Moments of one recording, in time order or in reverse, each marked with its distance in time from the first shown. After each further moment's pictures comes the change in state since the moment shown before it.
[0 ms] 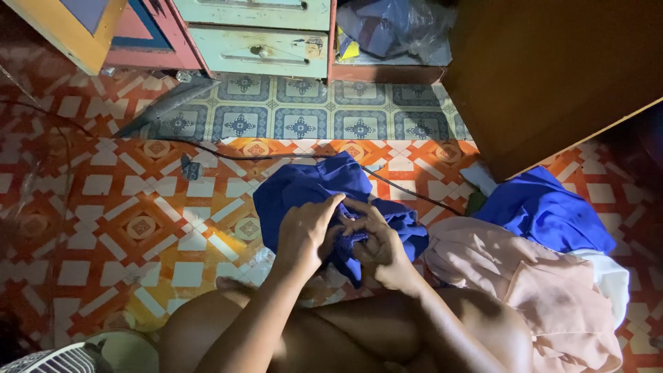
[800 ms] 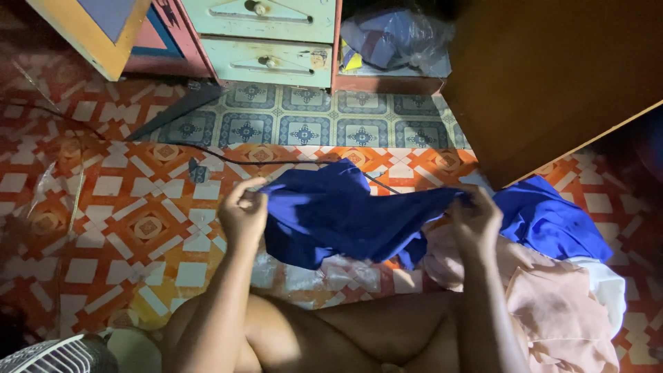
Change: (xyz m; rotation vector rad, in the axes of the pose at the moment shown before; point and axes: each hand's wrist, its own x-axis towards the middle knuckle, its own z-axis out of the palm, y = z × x) left_hand -0.016 -0.074 -0.016 -0.607 0.574 -0.731; right_hand -0.022 0.046 -0.137 -0.549 0.658 0.021
